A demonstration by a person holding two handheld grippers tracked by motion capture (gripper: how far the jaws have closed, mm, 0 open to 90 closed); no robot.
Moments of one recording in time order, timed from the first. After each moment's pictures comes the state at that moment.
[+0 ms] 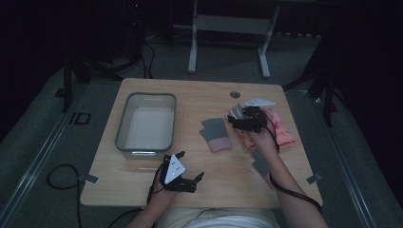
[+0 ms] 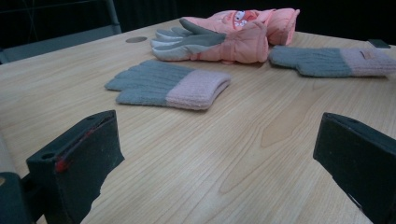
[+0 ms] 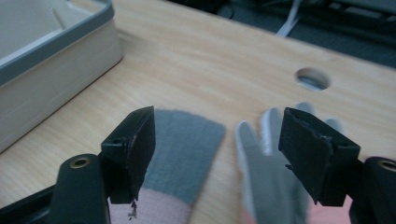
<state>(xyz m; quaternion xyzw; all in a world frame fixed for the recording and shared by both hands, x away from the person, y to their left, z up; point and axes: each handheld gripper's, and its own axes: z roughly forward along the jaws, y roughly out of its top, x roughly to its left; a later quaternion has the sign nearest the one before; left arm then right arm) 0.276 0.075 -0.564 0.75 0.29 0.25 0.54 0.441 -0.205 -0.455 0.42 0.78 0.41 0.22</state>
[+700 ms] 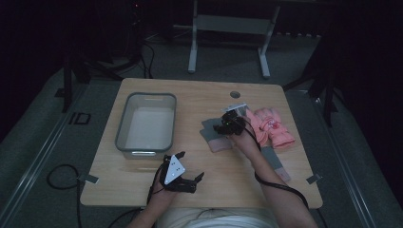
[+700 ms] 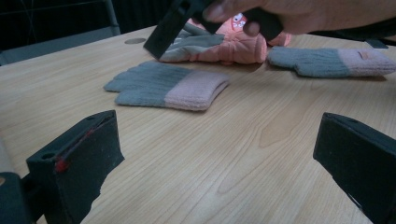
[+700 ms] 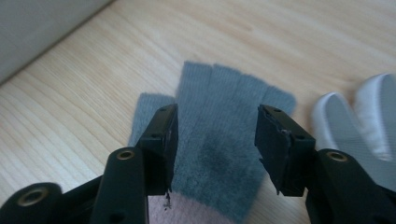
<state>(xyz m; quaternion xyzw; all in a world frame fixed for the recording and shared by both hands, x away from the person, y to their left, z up) 0.275 0.075 -0.564 0.75 0.29 0.25 0.54 0.472 -0.155 -0.513 0.40 0.85 0.32 0.15</state>
